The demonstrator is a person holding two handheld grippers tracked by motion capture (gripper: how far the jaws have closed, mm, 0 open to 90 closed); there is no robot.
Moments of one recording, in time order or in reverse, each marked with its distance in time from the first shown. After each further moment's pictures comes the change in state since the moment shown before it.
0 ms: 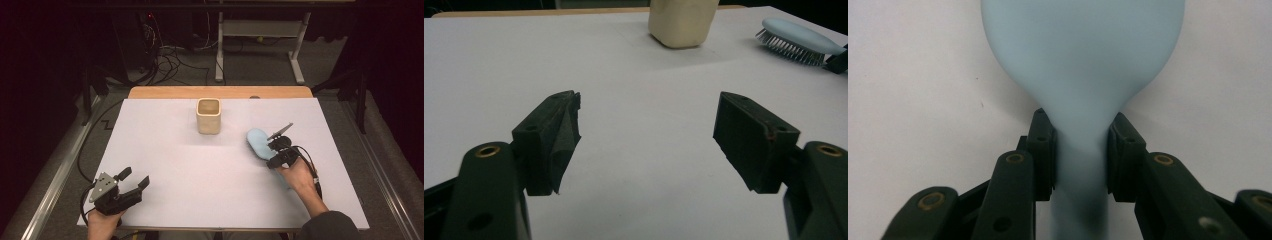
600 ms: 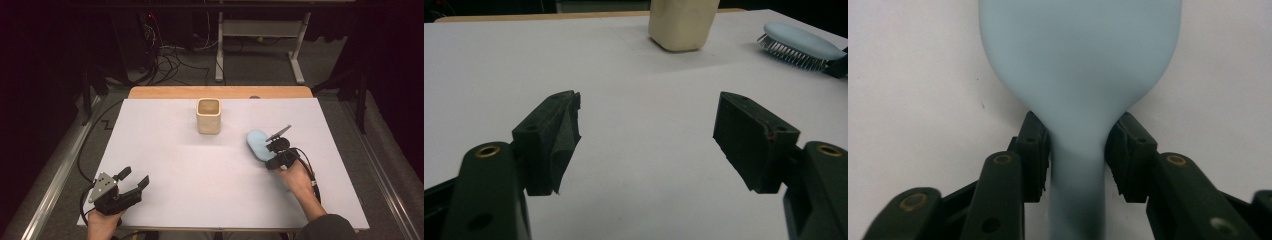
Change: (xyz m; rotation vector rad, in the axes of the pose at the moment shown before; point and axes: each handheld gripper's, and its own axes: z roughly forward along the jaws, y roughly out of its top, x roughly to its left) left arm 0.000 0.001 0.000 -0.008 0.003 0.004; right arm 0.009 -0.002 0.001 -0.012 -0.052 0.009
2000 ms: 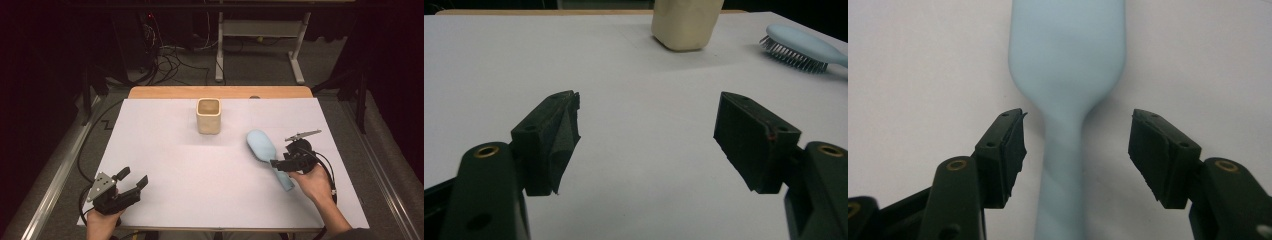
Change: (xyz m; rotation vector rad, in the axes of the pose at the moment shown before) left arm 0.004 -0.002 -0.001 -0.002 -0.003 -0.025; right arm -0.023 -0.036 -0.033 -0.281 0.129 0.015
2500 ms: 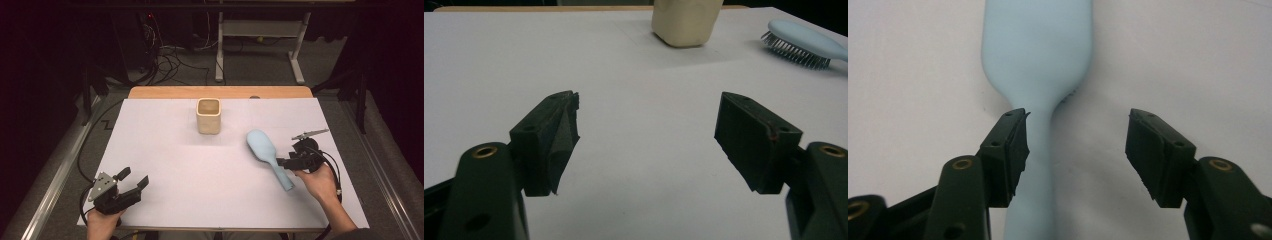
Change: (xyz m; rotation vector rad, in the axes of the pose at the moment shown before) left arm 0.000 0.000 0.001 0.013 0.003 0.005; right arm -0.015 -0.004 -0.006 -0.010 -0.010 0.012
